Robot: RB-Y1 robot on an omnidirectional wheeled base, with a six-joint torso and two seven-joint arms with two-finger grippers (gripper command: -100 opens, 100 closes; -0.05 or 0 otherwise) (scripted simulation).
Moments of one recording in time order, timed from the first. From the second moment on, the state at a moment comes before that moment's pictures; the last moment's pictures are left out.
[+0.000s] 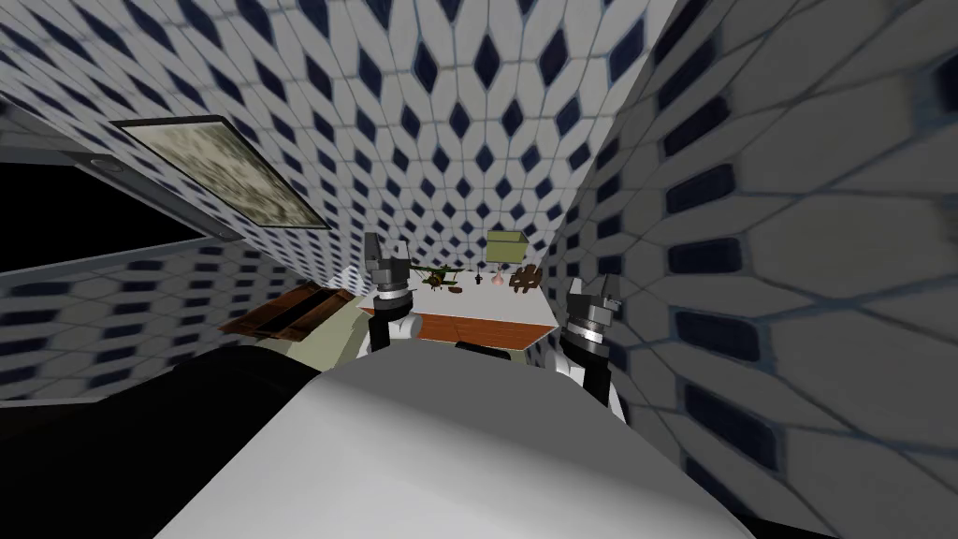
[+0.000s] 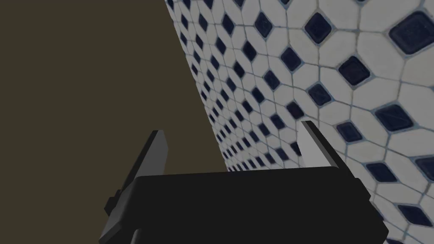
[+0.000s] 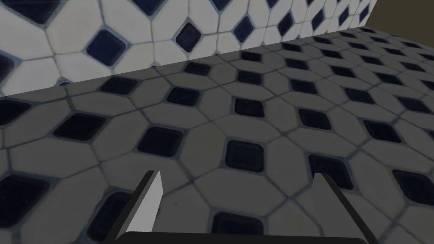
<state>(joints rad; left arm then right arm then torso) 0.47 0.04 0.07 -2.37 0.07 -0.61 -0.09 0.55 0.05 -0.01 -2.26 0.01 -0.52 -0.06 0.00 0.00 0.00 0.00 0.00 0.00</state>
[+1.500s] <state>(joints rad) 0.41 0.28 -0.08 -2.13 0.15 -0.30 -0.01 0.55 0.05 -0.01 -2.26 0.01 -0.52 -0.06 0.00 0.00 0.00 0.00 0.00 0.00</state>
